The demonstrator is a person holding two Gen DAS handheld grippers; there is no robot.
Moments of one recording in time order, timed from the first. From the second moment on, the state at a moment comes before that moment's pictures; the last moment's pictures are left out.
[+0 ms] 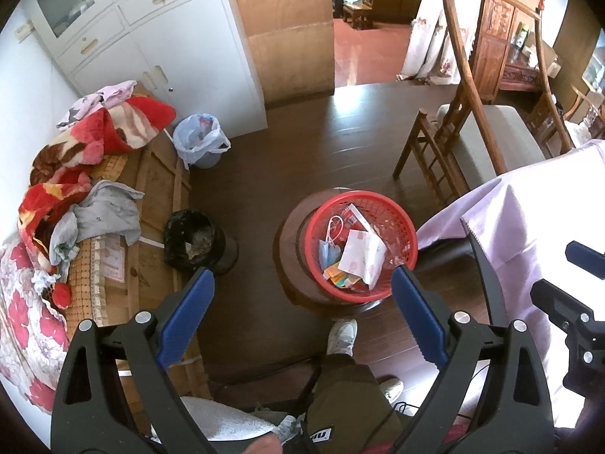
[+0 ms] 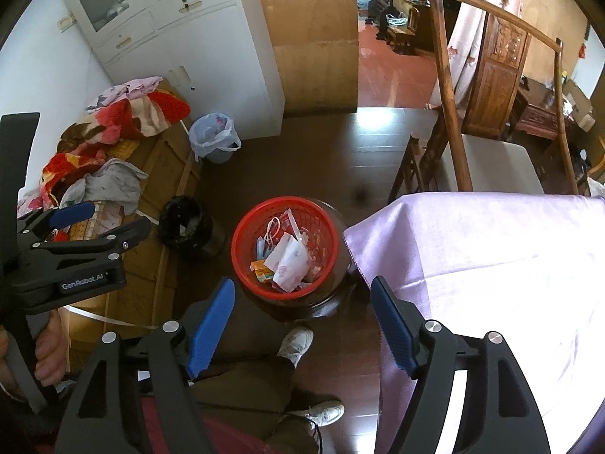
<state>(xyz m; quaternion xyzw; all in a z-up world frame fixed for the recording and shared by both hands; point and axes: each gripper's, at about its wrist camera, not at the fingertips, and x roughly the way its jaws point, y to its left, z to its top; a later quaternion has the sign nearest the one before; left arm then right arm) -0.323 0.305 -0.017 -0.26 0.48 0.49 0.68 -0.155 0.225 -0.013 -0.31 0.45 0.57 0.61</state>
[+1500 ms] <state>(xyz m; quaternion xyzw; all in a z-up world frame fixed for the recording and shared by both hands) -0.306 0.325 -0.029 -0.27 0.49 0.45 0.70 -0.148 0.237 -0.026 -0.31 0.48 0.55 0.61</state>
